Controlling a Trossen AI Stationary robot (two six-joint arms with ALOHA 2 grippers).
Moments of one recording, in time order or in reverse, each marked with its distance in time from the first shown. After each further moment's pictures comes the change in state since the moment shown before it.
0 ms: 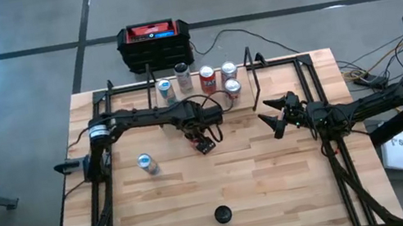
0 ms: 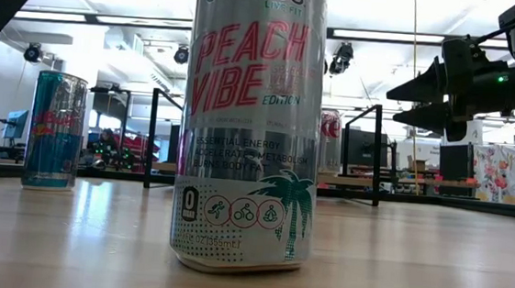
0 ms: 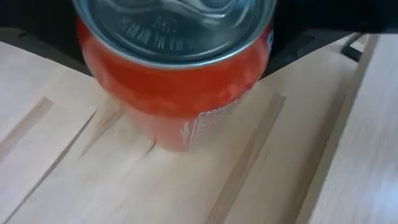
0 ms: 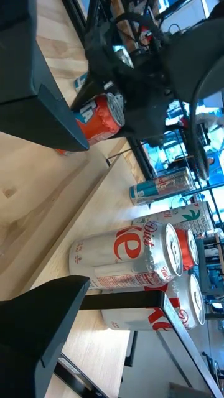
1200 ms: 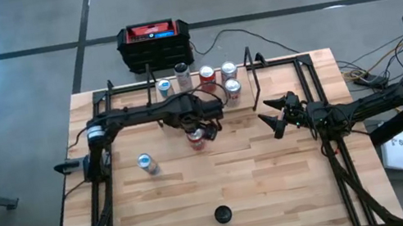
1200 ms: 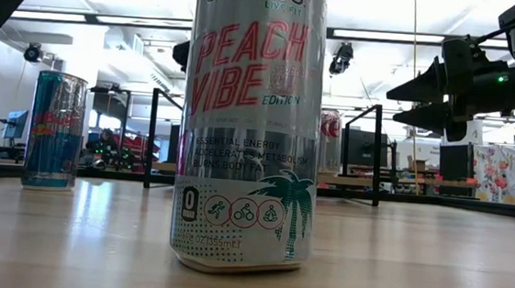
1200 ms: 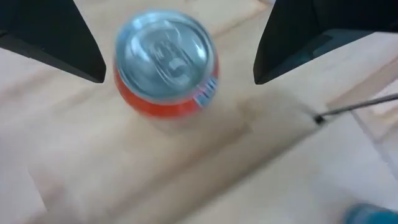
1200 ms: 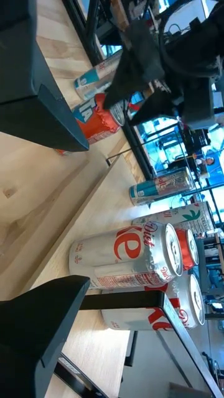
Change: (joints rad) left arm -0.015 -0.013 0.188 -0.194 -0.109 -0.487; right arm 0.000 0.000 0.000 0.000 0.000 0.000
